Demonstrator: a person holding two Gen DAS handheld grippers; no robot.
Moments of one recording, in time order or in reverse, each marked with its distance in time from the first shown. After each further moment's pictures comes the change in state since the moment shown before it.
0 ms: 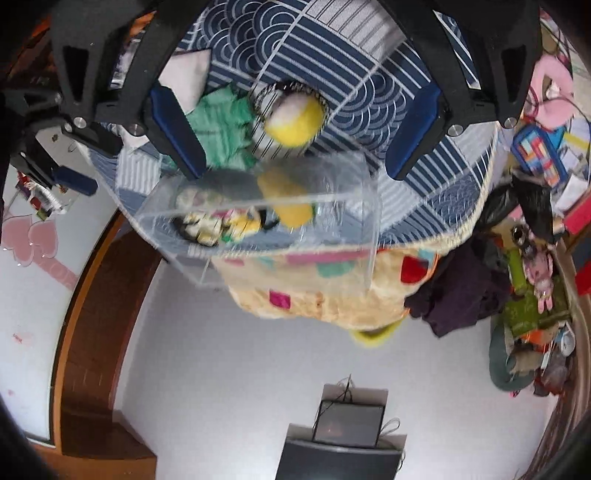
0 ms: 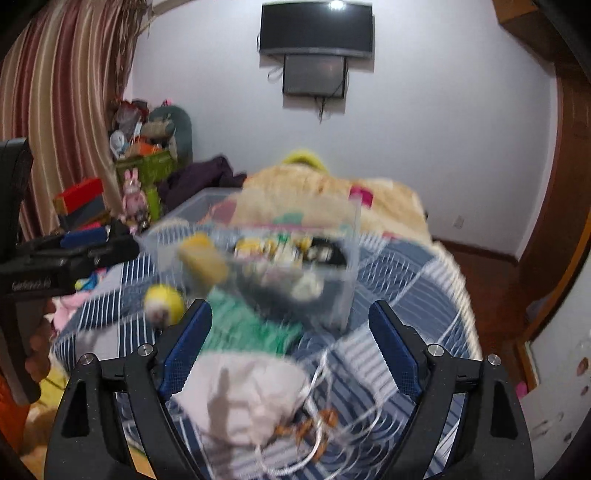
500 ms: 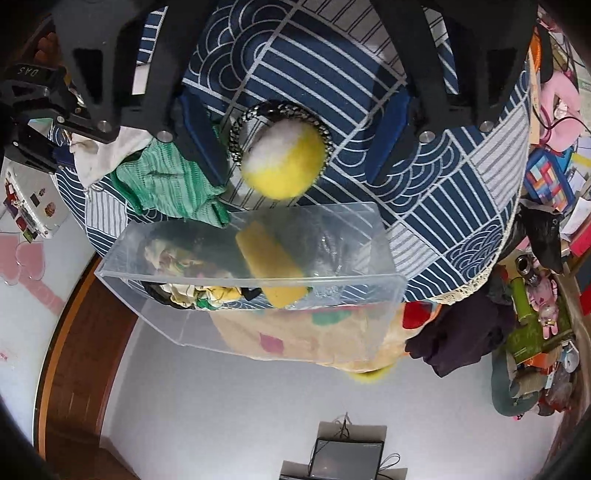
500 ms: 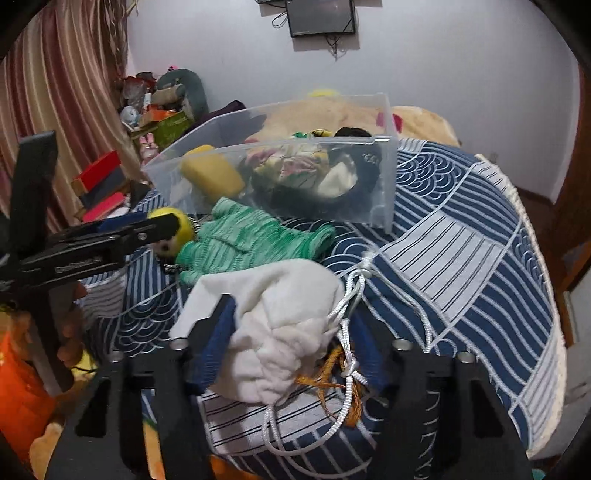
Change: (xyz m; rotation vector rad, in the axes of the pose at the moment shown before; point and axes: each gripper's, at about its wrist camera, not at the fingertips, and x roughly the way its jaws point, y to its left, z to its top) left arm 0.045 -0.001 -0.032 0.002 0.115 0.013; right arm 0.023 -0.010 -0.037 0.074 0.155 0.140
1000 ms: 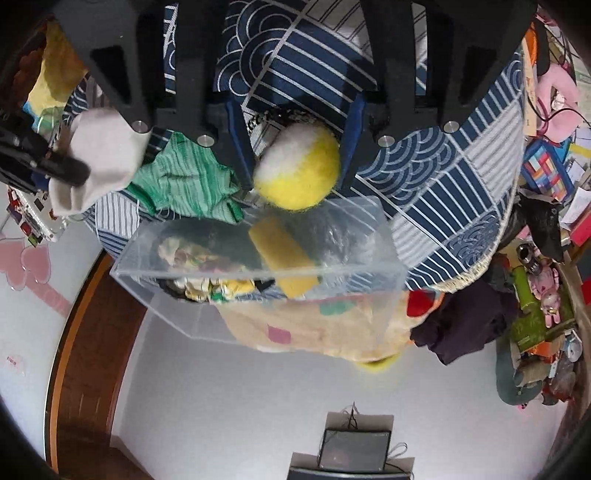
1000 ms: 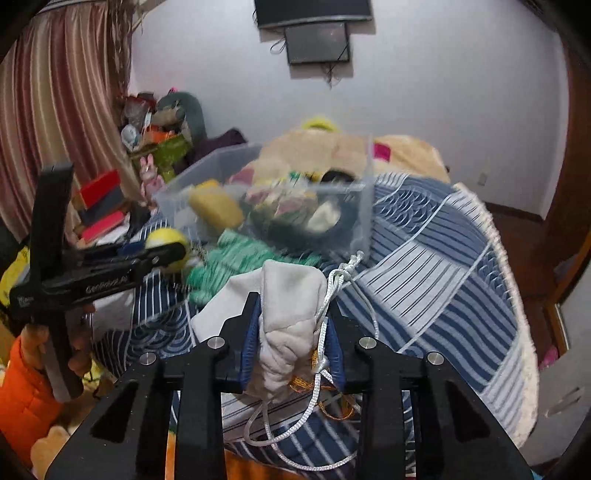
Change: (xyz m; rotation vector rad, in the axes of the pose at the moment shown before) left arm -0.019 -0.003 0.000 0.022 -0.046 -0.009; right arm -0.043 -0.006 0.002 0.004 -0.136 -0.056
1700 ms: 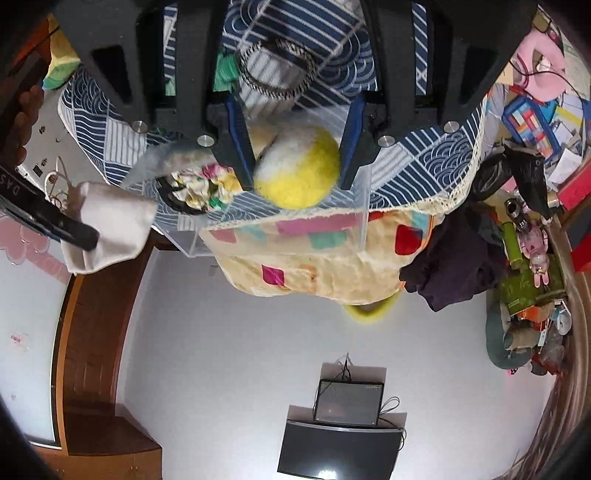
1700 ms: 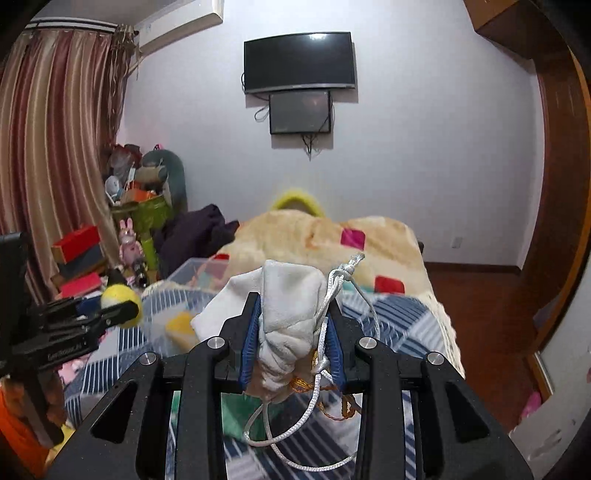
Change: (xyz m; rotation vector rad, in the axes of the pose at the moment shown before) left arm -0.026 0.010 0.063 0.012 -0.167 0.025; right arm -0.001 0.006 0.092 -0.037 -0.241 -0.087
